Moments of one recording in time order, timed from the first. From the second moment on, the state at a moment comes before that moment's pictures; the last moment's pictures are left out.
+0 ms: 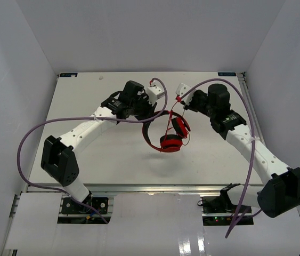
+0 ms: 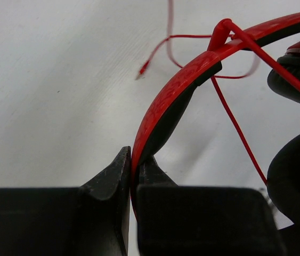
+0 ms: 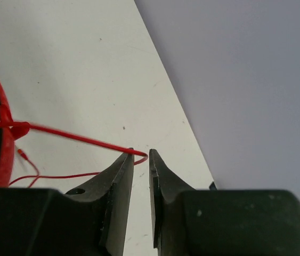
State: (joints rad) left arm -0.64 1.62 1.45 -0.54 0.31 0.13; right arm 0.42 1.25 1.07 -0.10 -0.32 -0.82
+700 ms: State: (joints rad) left arm -0.71 1.55 1.76 -0.69 0.37 -0.02; right arm 0.34 1.41 0.95 0.10 -1.14 -0.30
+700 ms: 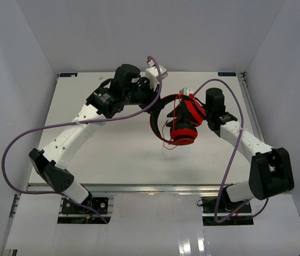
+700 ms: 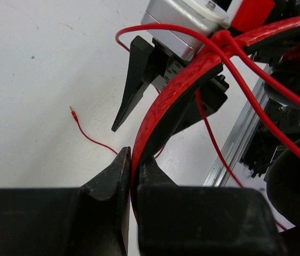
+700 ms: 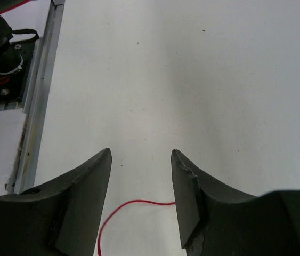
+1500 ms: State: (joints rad) left arm -0.71 1.54 1.95 -0.71 0.07 -0.13; right arm 0.37 1.41 1.02 -0.51 -1.36 -0.92
